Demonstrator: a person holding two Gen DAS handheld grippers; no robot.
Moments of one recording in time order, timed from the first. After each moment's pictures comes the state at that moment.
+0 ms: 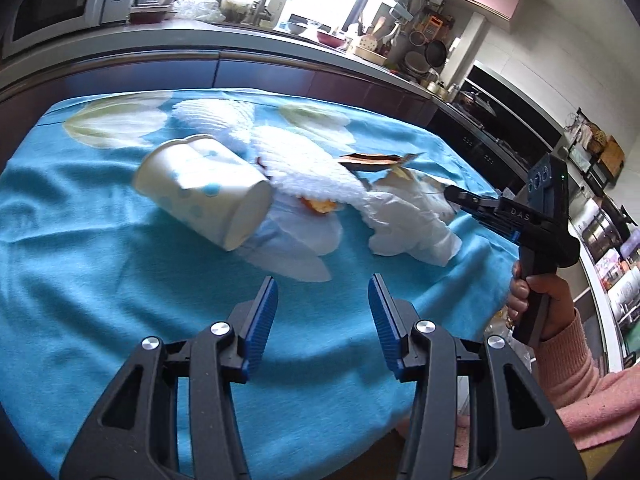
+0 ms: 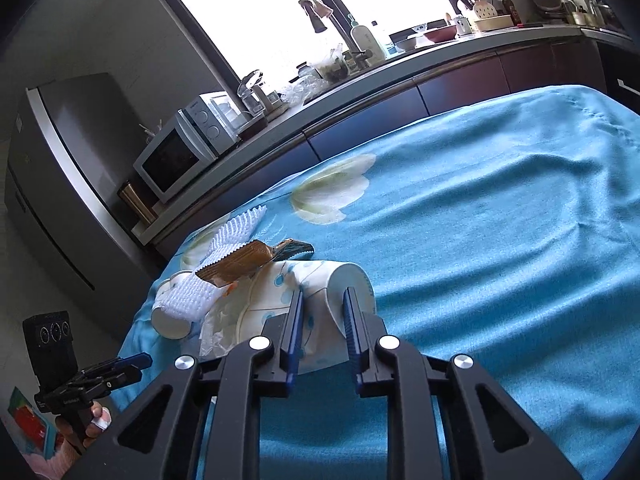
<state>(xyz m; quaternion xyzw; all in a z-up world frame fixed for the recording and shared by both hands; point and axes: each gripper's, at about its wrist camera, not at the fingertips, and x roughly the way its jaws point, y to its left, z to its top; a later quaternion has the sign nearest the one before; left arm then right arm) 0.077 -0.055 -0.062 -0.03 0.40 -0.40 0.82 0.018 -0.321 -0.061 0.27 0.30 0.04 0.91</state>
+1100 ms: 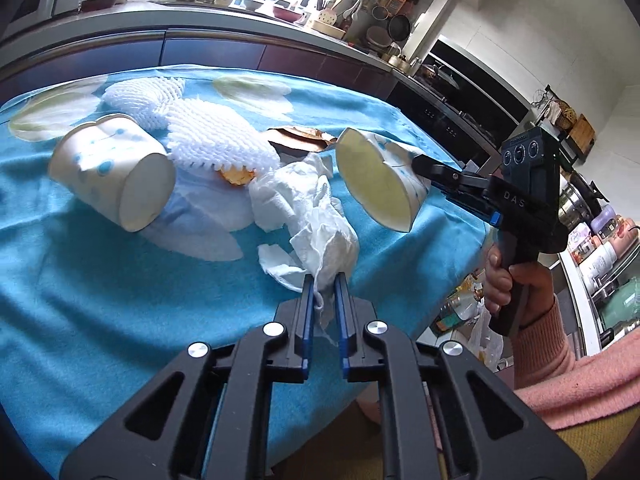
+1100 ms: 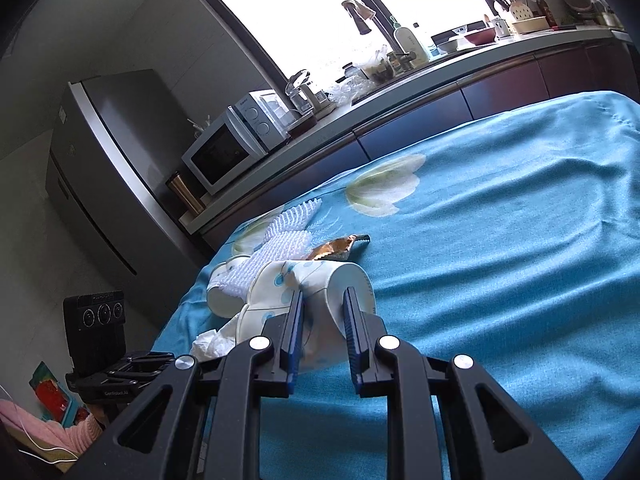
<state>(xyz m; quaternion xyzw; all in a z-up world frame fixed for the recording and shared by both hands) 0.061 -0.083 -0.068 -0.02 0.43 -0.45 0.78 -0.007 -0.306 -0.042 0.27 0.28 0.12 0.91</state>
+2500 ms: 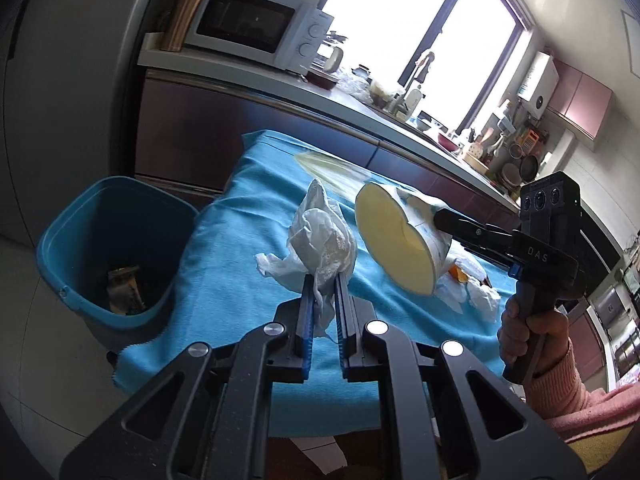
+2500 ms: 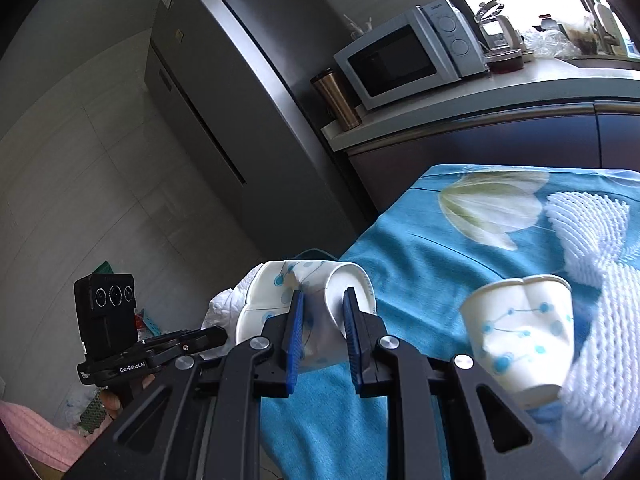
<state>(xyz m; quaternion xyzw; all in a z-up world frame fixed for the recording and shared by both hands) 0.029 0.205 -0.023 -0.16 0.33 -0.18 0.91 0.135 -0.047 0.003 0.17 0.32 0.38 0.85</state>
